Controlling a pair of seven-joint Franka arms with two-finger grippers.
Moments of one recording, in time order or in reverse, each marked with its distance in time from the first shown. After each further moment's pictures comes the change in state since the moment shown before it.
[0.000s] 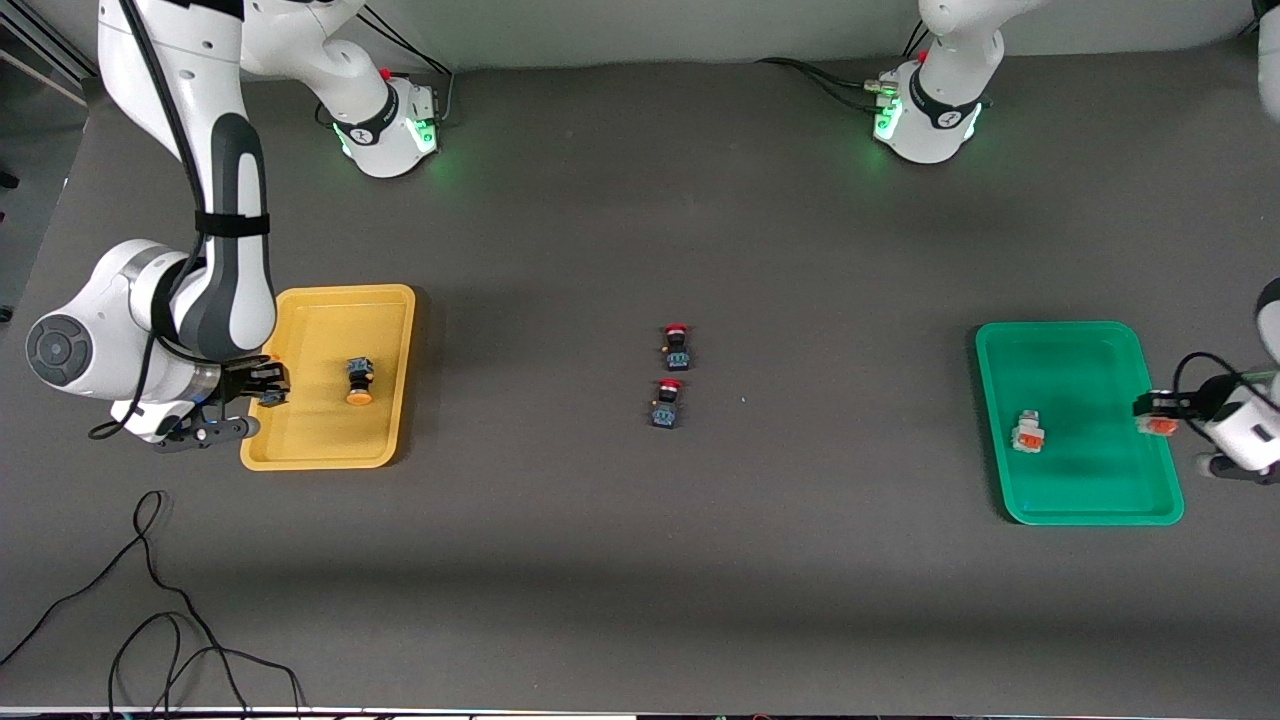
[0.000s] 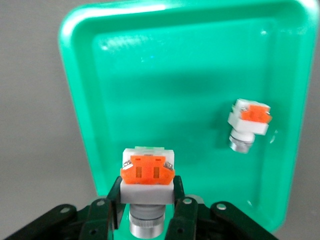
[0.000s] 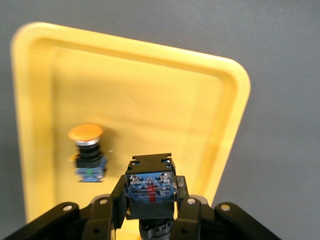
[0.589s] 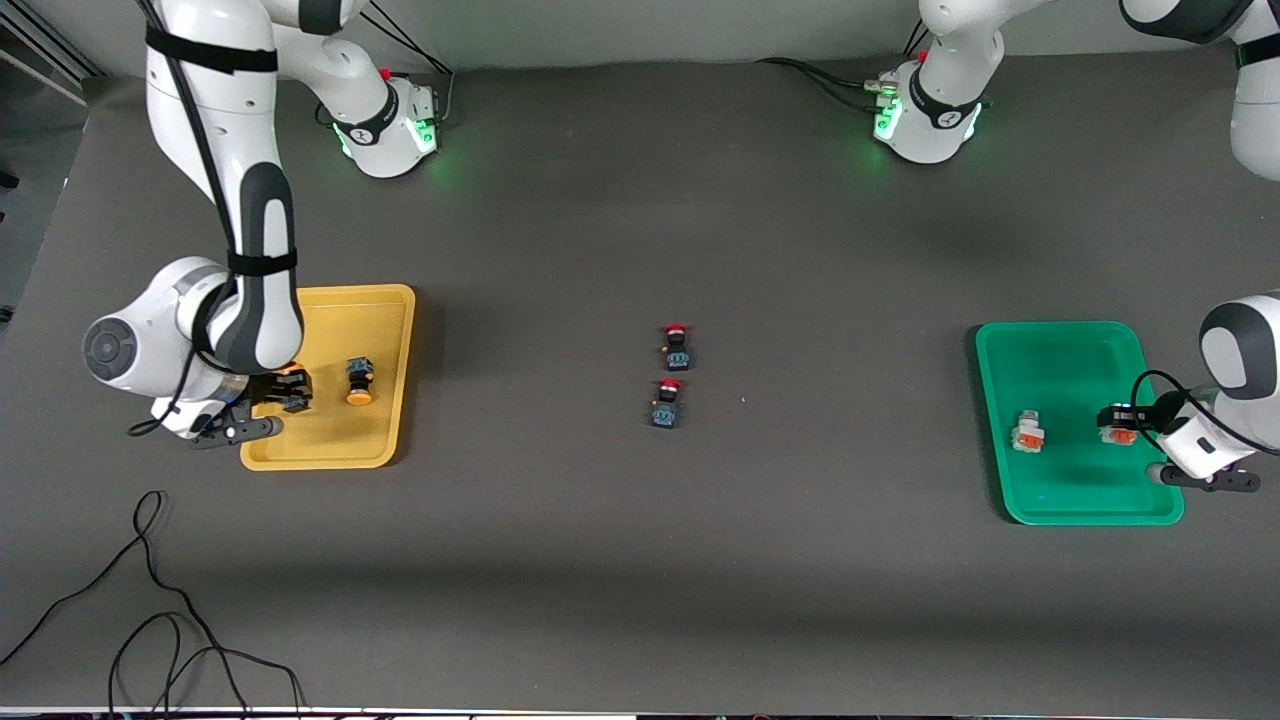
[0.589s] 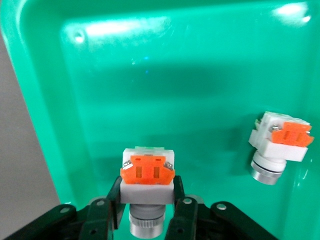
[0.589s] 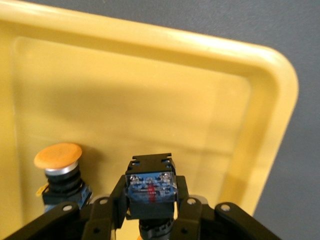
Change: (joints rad) left arm 0.008 0.081 0.002 -0.018 0.000 0.085 -0.010; right arm -0.013 0.119 0.059 -0.084 0.247 0.152 -0.139
